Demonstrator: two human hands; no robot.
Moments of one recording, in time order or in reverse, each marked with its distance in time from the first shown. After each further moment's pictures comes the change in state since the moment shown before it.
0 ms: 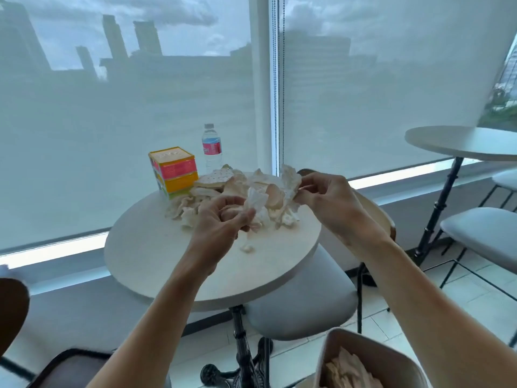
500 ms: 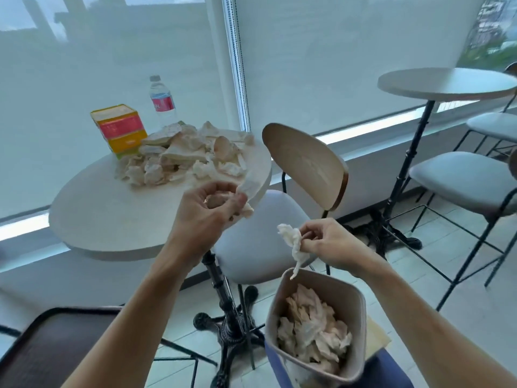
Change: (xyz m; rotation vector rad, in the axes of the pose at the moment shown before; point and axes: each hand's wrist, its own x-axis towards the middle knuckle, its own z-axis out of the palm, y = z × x) left_hand -0.077 0.009 0.086 0.038 -0.099 -0.055; right_hand -0.095 0.138 -0.083 -0.183 -0.303 0.319
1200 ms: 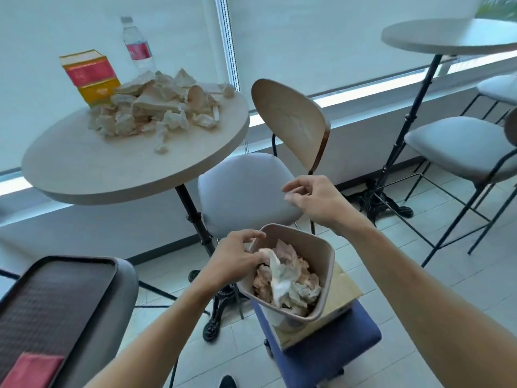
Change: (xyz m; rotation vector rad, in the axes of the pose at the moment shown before) left_hand -0.080 -0.117 0.089 0.523 -0.305 -0.328; right_hand -0.022 0.039 -0.022 0.044 0.099 -0.028
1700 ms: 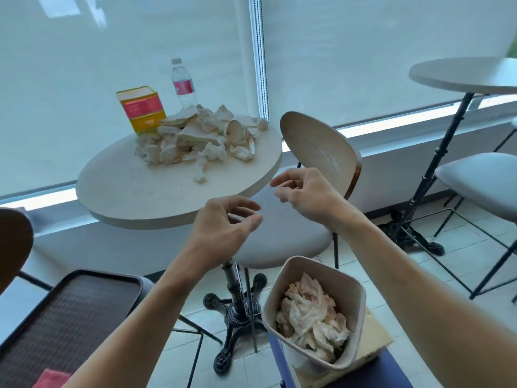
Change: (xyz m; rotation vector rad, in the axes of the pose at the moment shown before) left_hand -0.014 0.053 -0.104 -0.152 0.341 0.211; right_hand 0.038 -0.082 0.026 0.022 -0.065 -0.190
